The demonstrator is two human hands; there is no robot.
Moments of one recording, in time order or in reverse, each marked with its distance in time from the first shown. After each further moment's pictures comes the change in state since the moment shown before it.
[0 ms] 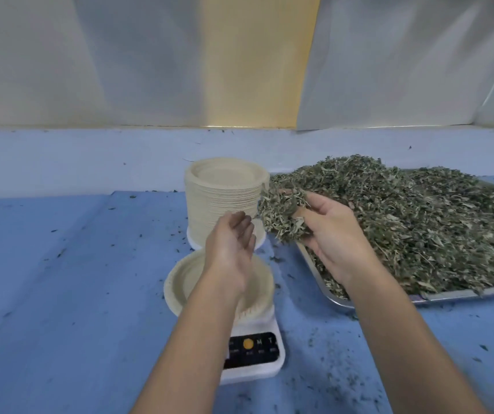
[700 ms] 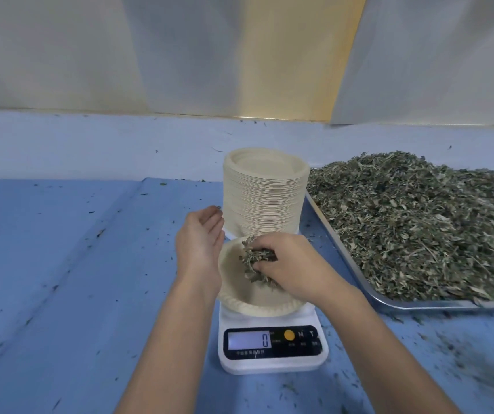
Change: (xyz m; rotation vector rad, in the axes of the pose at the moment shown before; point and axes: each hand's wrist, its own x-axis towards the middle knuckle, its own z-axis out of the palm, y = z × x) left_hand -0.007 0.049 -0.077 0.138 0.225 0.211; right_hand -0.008 0.045 0.077 -1.020 -0.384 -0.113
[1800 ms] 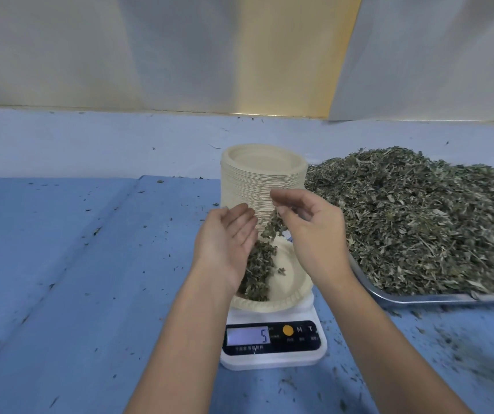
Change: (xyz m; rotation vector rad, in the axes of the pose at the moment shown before) left_hand -0.013 -0.007 0.018 -0.170 -0.209 -0.237; right_hand -0.002 -0.009 -0.013 0.677 0.612 0.015
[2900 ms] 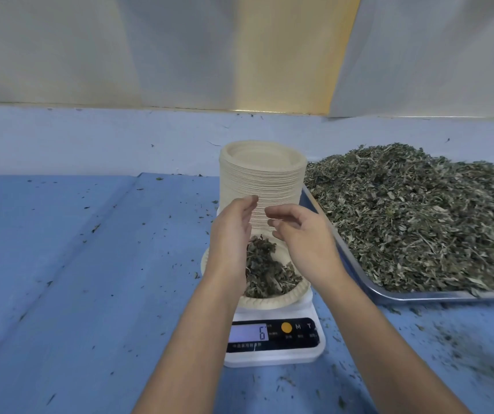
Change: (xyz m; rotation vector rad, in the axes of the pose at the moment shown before) left_hand -0.004 -0.014 0.008 0.324 -0.065 0.252; right_hand 0.000 0.024 -0.001 -0.060 -0.136 0.167
